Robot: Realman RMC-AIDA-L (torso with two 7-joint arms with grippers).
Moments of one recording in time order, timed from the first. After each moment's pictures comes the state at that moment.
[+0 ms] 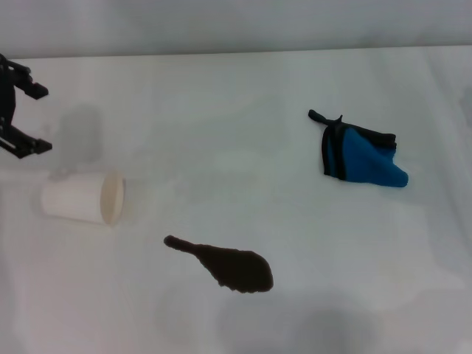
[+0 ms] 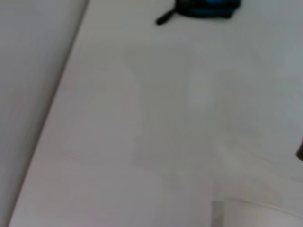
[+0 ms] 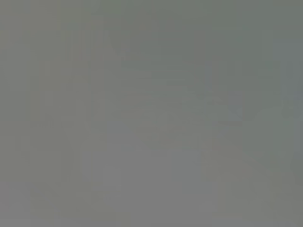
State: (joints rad) left arm -0.86 -1.85 1.02 0.96 -0.65 -1.61 1.62; right arm 0.46 2.02 -0.23 0.04 2.26 1.12 -2.62
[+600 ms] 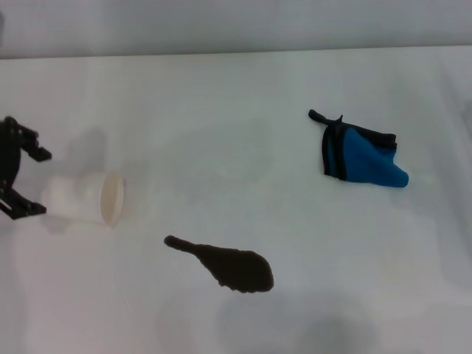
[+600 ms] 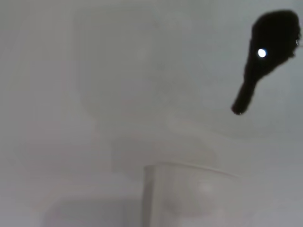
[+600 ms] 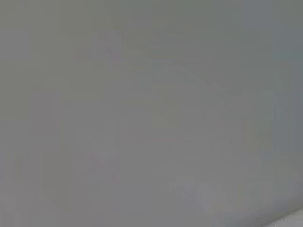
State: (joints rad) left arm -0.83 -1.93 1.04 0.96 -0.49 -1.66 1.69; right arm 0.43 2.02 -0.24 0.06 2.25 1.09 -2.62
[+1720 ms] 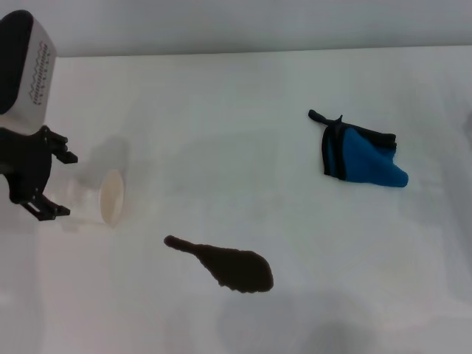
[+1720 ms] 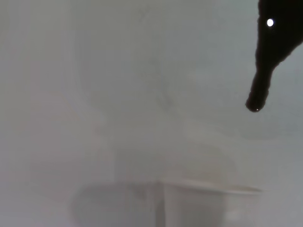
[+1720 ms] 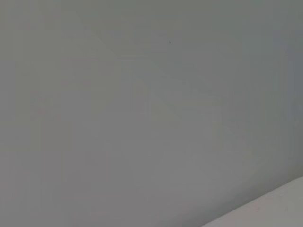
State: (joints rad) left arm -0.82 -2.02 1.09 0.97 -0.41 -1.53 1.75; right arm 0.40 2.02 -0.24 0.11 2.25 1.10 -2.62
